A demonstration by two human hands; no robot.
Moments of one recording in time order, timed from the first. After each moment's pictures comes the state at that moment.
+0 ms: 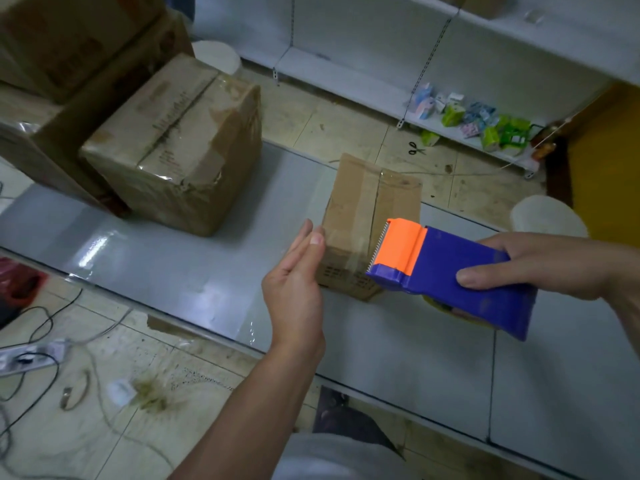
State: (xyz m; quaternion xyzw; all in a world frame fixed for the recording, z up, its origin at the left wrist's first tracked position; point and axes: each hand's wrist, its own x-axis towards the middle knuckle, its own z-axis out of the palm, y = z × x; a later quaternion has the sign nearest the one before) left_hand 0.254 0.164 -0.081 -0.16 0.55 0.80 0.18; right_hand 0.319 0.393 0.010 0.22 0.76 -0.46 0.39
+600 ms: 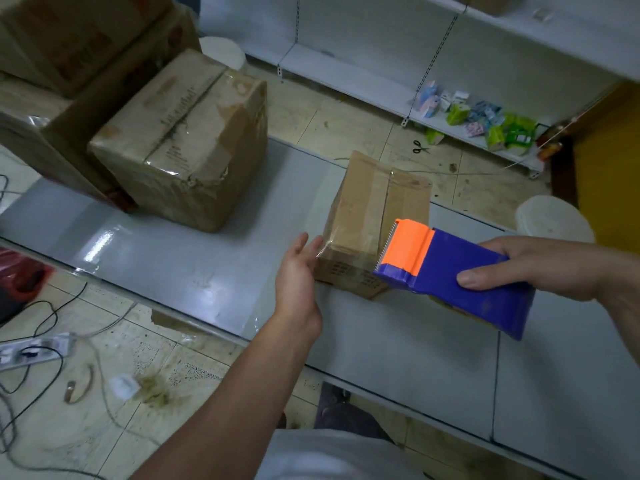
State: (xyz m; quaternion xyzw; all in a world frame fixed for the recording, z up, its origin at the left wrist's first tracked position) left_hand 0.231 0.165 -0.117 -0.20 0.52 0.77 0.31; right_hand 0.320 0.393 -0.002 0.22 0.76 -0.48 0.39
